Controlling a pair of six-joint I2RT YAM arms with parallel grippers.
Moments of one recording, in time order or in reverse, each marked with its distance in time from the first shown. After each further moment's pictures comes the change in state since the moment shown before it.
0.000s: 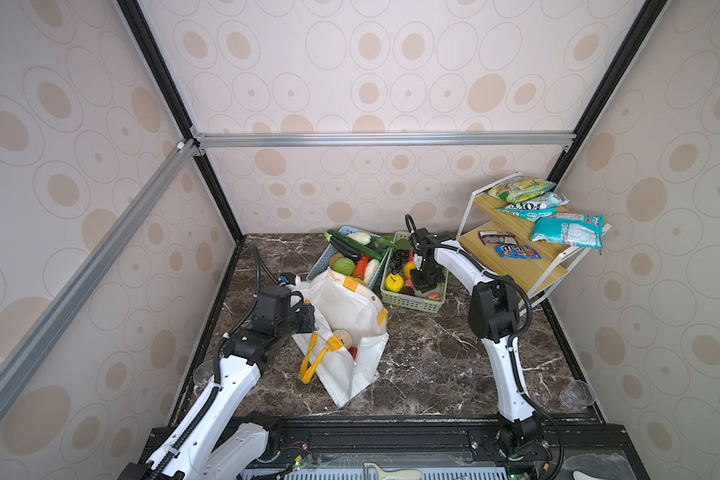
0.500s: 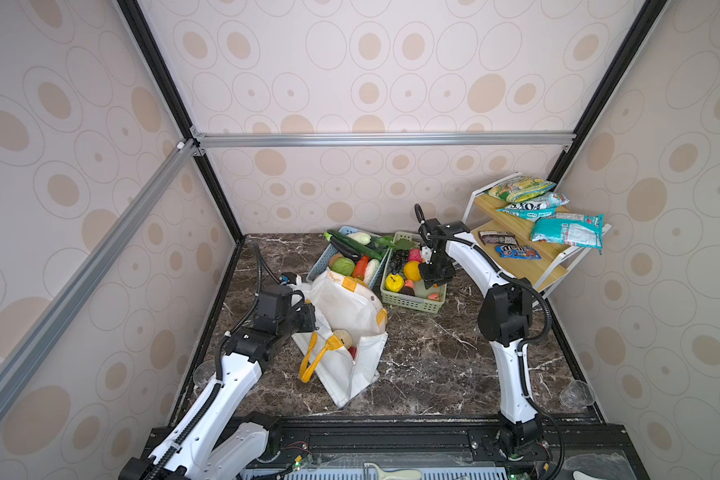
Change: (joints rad) left arm 0.000 0.023 0.000 0.013 0.002 0.000; right arm -0.022 -0.086 0.016 -0.151 0.015 -0.078
